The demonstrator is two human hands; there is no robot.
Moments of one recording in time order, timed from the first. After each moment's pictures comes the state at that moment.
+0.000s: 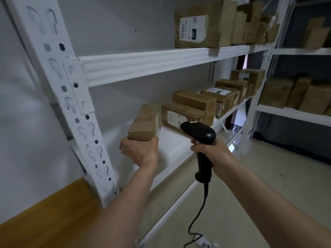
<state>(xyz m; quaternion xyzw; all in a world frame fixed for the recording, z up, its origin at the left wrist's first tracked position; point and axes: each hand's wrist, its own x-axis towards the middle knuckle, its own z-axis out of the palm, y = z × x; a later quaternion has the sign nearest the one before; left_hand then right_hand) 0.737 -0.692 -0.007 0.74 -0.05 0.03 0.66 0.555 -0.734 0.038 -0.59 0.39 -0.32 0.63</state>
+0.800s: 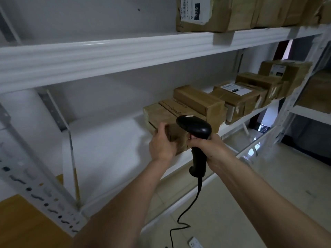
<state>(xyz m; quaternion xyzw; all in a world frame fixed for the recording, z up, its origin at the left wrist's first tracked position) 0.711 -0.838 -0.027 0.84 -0.30 0.02 0.45 0.580 -0.891 0.028 -0.61 0.35 -0.24 0.67</state>
